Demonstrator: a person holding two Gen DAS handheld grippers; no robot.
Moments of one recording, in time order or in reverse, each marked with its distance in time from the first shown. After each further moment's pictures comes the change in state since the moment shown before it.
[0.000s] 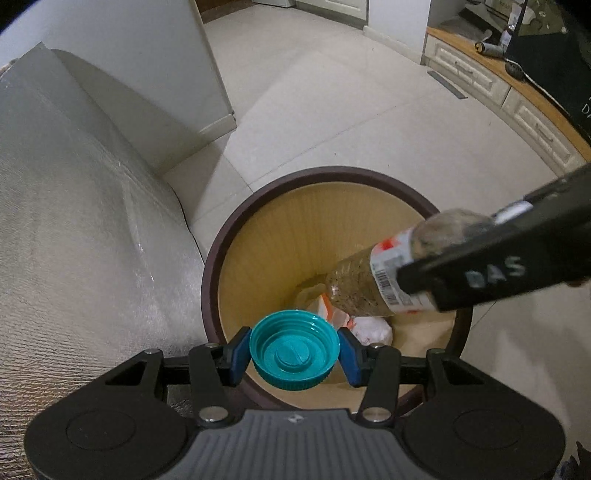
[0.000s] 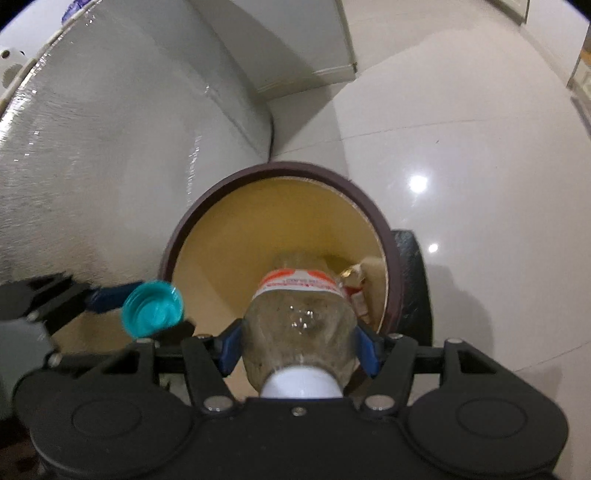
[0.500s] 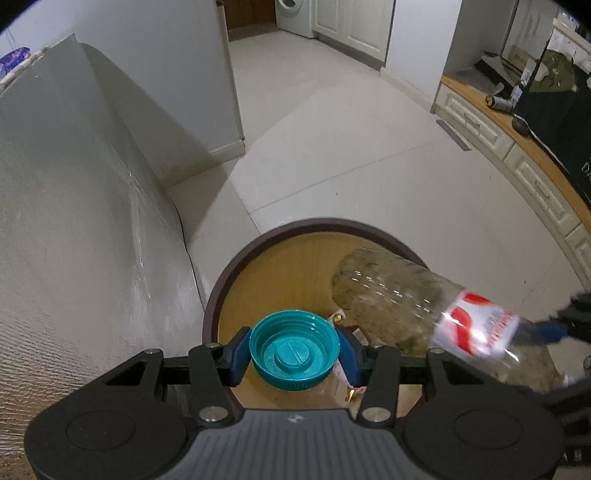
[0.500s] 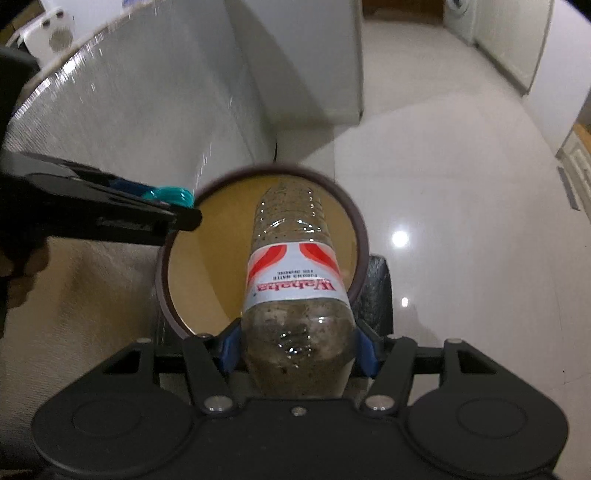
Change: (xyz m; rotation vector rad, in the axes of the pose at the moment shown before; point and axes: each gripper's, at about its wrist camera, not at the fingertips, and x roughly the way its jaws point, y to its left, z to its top) left arm -0.022 0.010 0.009 -0.121 -0.104 -0.048; right arm -0.045 0.002 -0.057 -0.171 -0.089 -0.056
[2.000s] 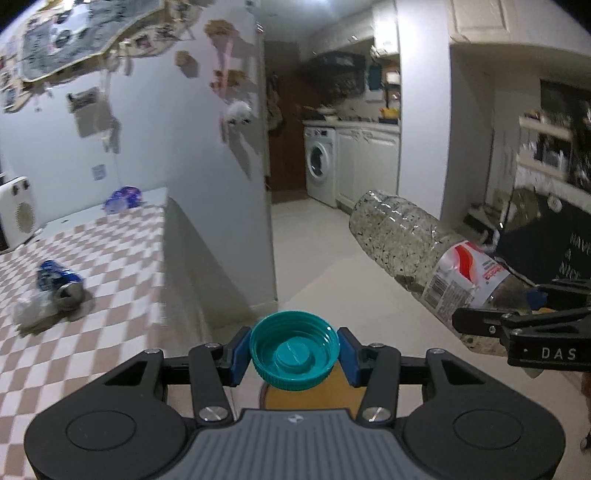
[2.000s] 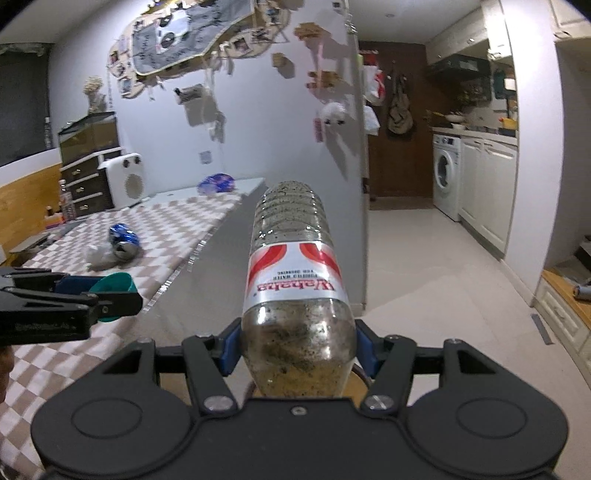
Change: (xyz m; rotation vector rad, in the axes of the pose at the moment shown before) left arm -0.260 -0.030 -0.120 -0.059 -0.575 0.083; right arm -0.231 0.068 -0.085 -0.058 -0.684 -0.040
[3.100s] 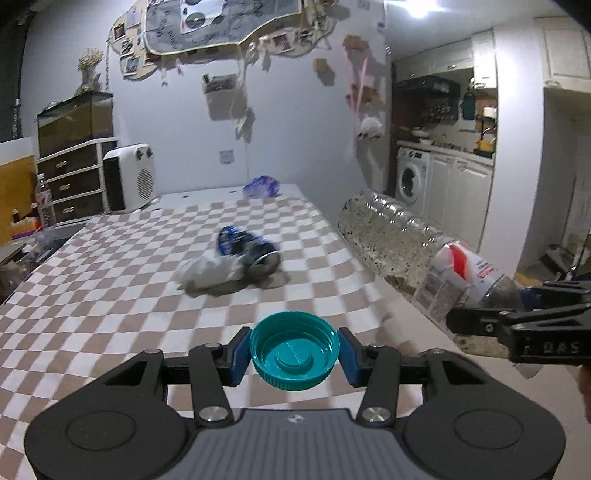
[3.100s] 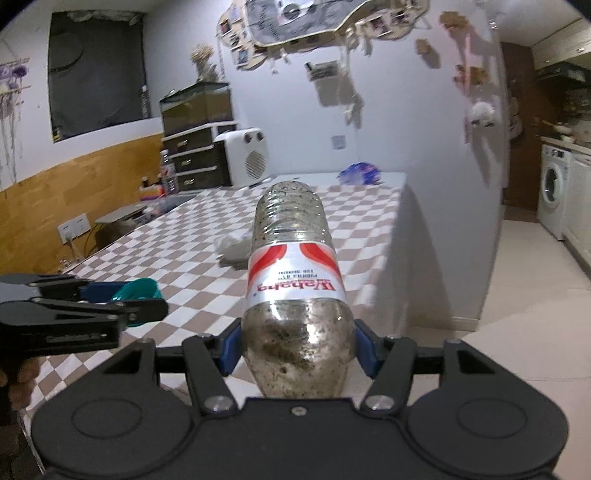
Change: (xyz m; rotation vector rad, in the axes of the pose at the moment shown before) left arm -0.100 0.187 -0.046 -0.170 -0.054 0.227; right arm 0.058 0.203 0.029 -0.127 0.014 0.301
